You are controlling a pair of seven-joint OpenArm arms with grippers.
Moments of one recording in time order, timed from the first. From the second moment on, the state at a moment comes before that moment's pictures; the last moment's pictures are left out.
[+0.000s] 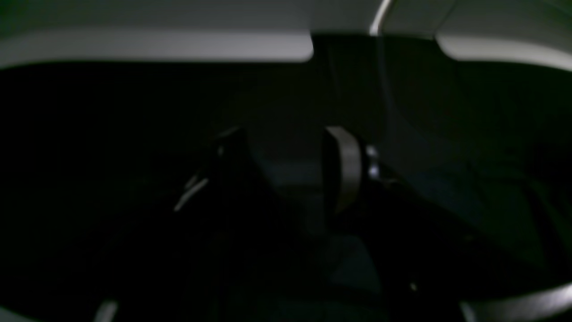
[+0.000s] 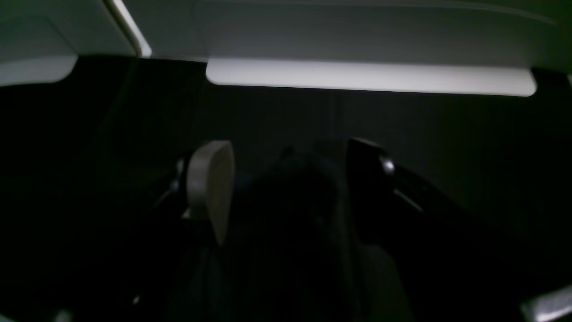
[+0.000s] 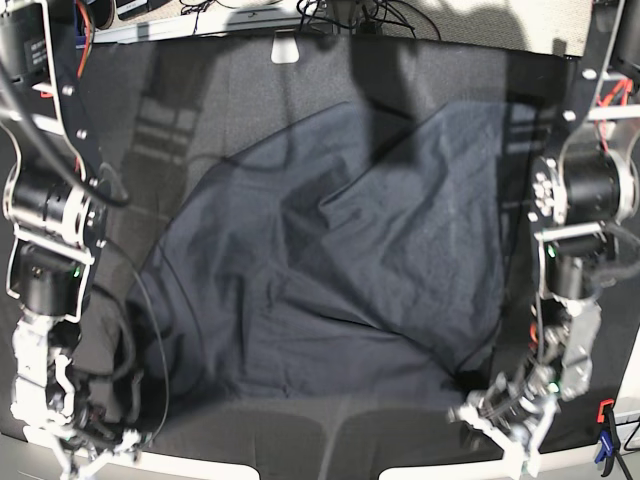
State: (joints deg) left arm -51.0 -8.4 -3.6 28.9 -8.0 -21.3 11.7; right arm 54.3 18.8 9.5 37.9 1.3 25.5 -29.0
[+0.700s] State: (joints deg) left arm -49.9 -11.5 -3.6 42.0 -31.0 -40.0 45.1; right arm 49.2 19.3 9.5 53.3 26.2 40.0 -54.2
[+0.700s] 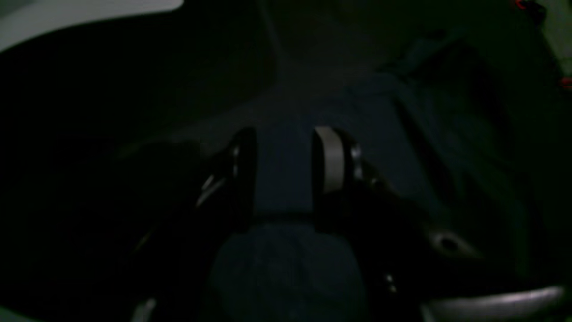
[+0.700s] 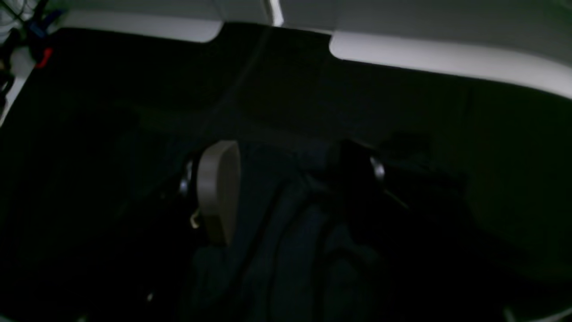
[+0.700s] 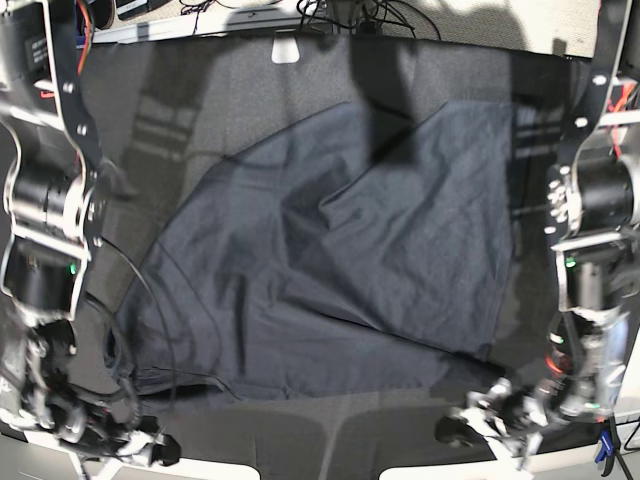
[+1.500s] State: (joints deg) left arm 4.8 -12.4 -3.6 102.3 -32.3 -40.1 52.1; right arm -5.3 18.7 9.7 110.7 30.0 40.4 -60.5
